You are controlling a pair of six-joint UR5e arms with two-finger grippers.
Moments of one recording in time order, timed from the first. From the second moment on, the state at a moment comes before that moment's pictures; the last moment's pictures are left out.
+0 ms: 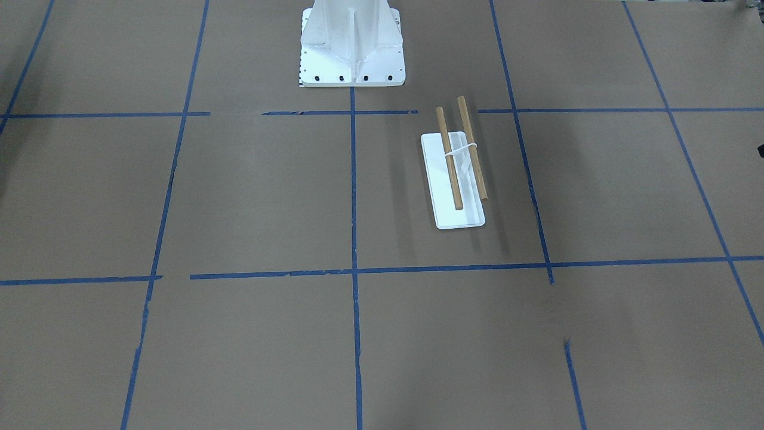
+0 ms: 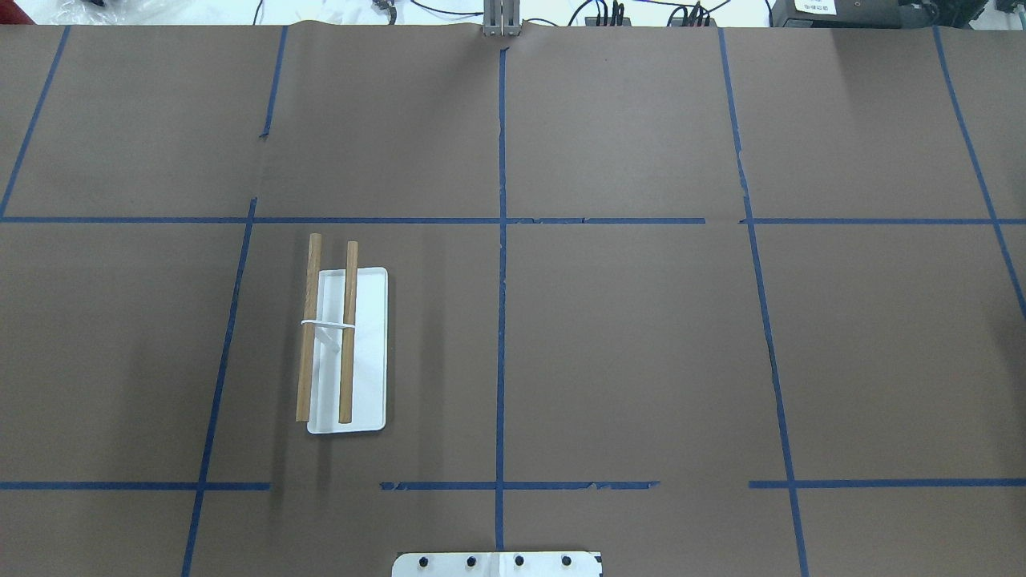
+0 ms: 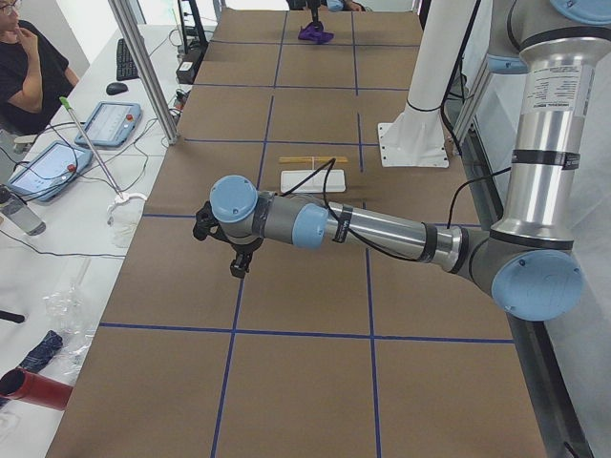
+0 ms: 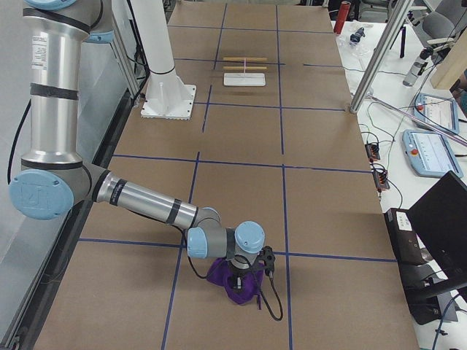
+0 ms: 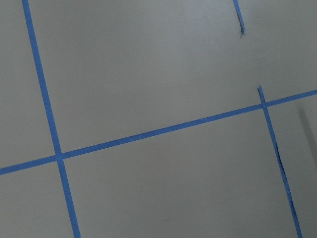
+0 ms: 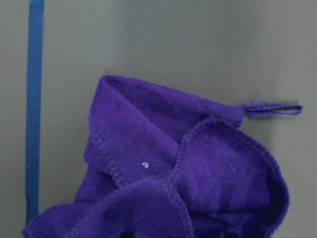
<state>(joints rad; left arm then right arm) -1.53 -1.63 -1.71 -1.60 -2.60 0.05 1.42 -1.68 1.31 -1.22 2.25 0.03</state>
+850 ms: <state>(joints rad) -1.53 -1.63 -1.70 -1.65 -2.59 0.05 1.44 -1.66 1.80 -1.52 2.44 0.35</state>
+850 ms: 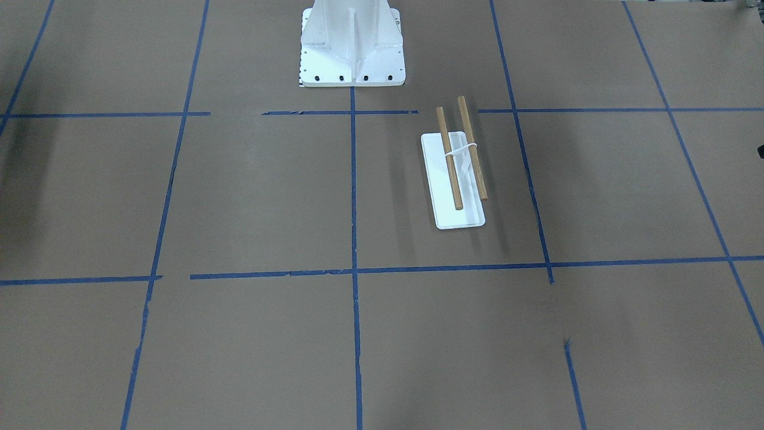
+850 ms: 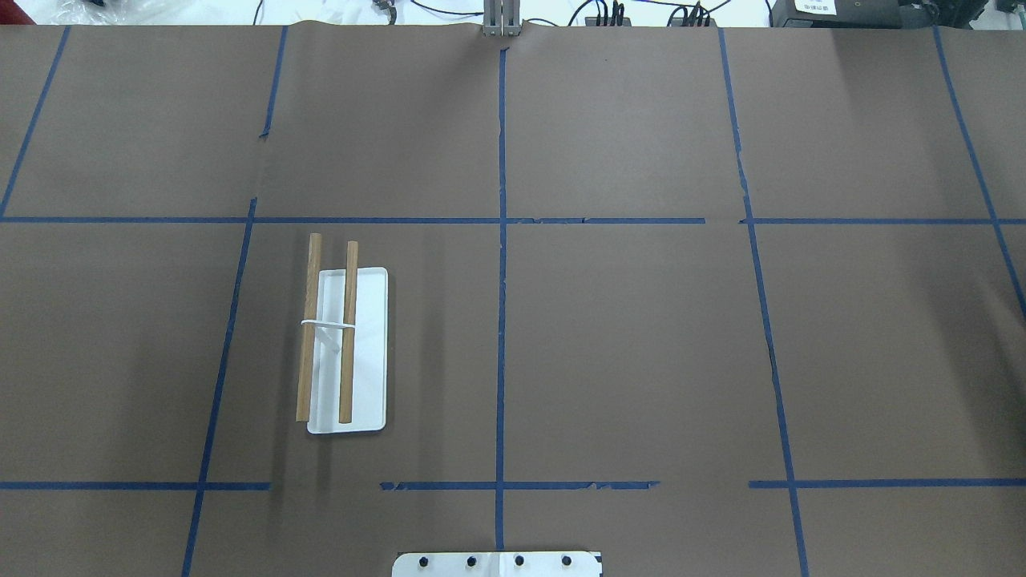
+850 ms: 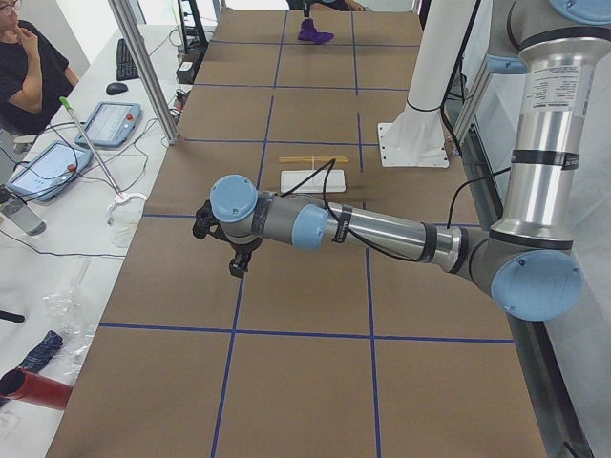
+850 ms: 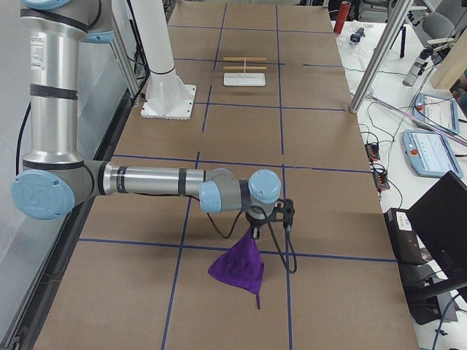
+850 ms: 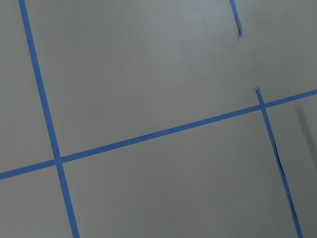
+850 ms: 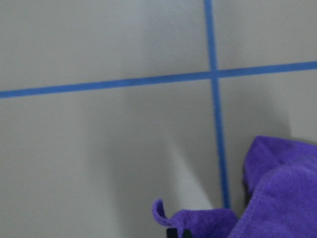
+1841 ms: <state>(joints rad) -1.31 -1.94 -1.77 -1.82 -2.59 -0.88 0.87 -0.94 2.06 -1.62 2.30 1.73</state>
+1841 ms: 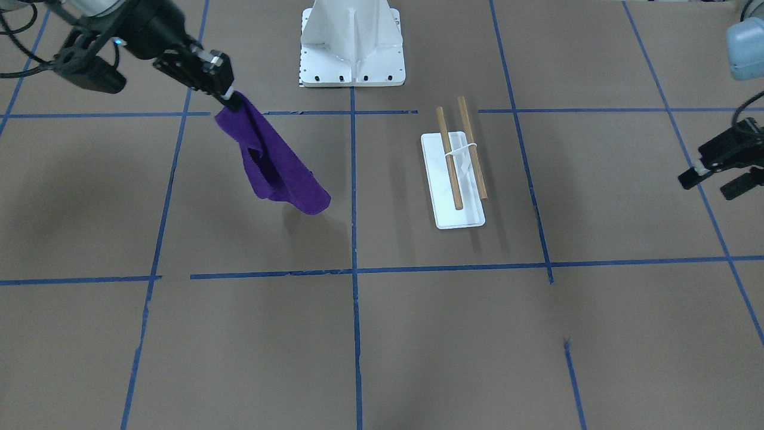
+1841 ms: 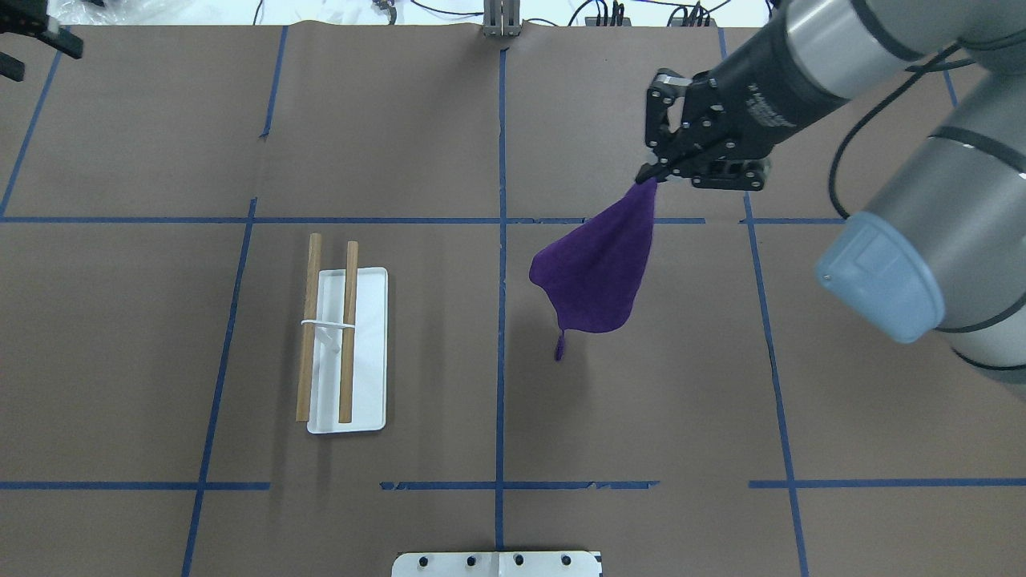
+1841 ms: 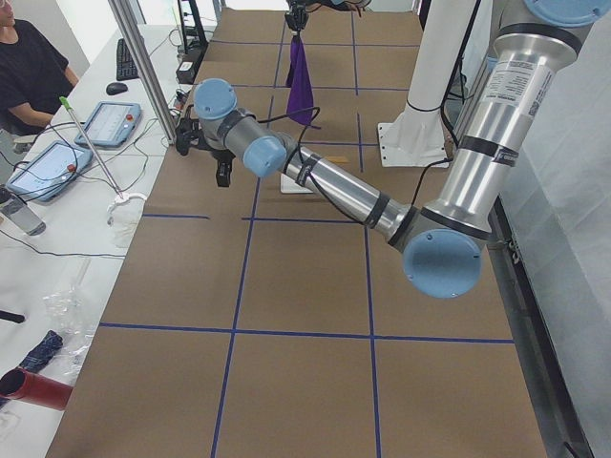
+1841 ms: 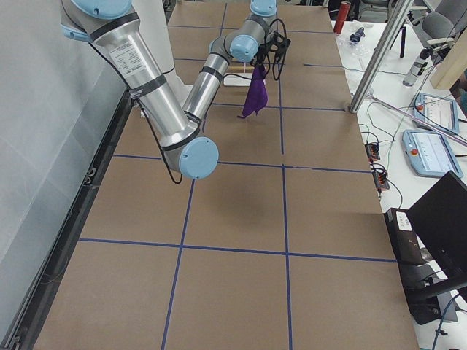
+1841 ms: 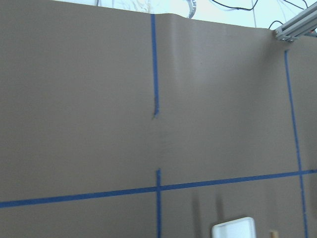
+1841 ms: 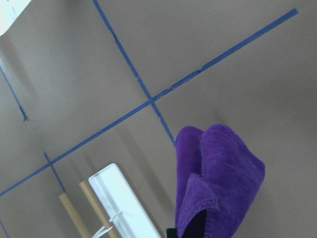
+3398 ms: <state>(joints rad) -0.88 -2.15 -1.80 -2.31 -2.42 -2.37 0.66 -0.63 1.93 -1.62 1.93 2.11</state>
